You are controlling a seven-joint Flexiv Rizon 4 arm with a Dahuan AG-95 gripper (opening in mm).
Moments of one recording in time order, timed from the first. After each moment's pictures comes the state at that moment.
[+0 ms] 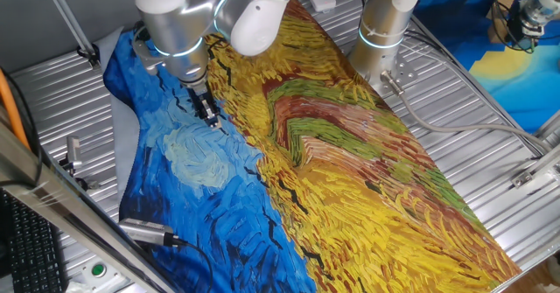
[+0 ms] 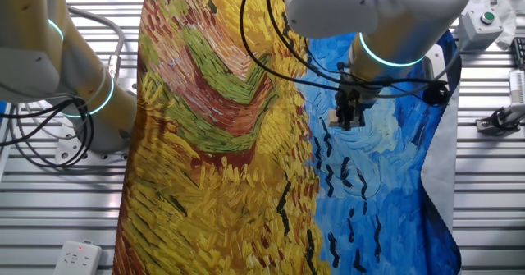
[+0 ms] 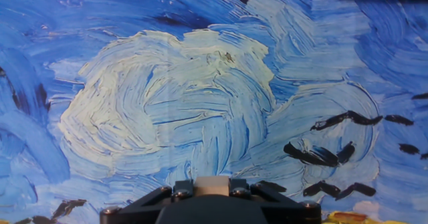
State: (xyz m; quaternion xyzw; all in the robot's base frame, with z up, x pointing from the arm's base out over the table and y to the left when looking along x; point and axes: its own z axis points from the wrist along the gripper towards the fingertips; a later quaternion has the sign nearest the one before) arm 0.532 -0.013 0.061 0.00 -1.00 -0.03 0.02
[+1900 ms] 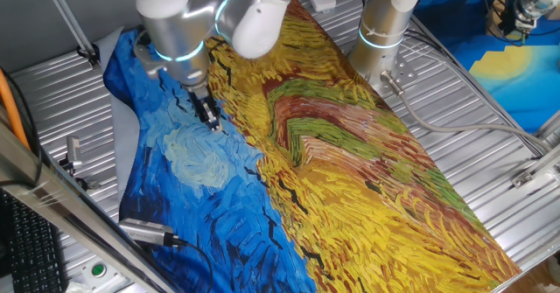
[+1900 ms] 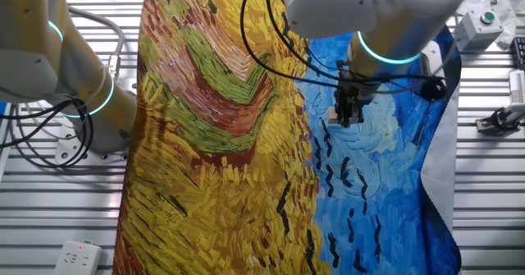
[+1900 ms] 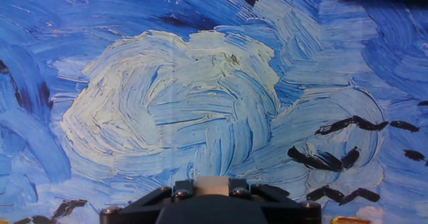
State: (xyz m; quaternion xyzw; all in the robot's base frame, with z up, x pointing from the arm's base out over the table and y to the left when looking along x) arm 0.532 0.004 0.045 0.00 -1.00 -0.02 0.02
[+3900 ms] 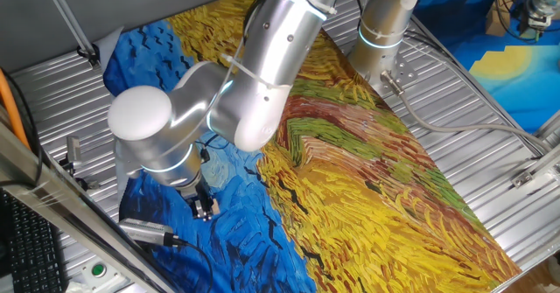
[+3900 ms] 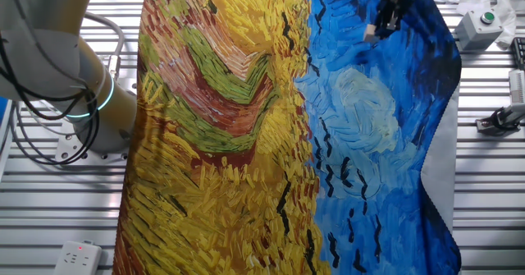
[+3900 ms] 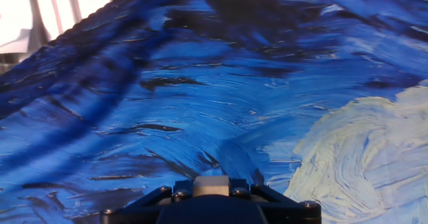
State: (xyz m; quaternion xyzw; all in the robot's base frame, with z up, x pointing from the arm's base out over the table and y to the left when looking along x) arm 0.633 0.212 0.060 -0.09 -0.99 -0.02 0.04
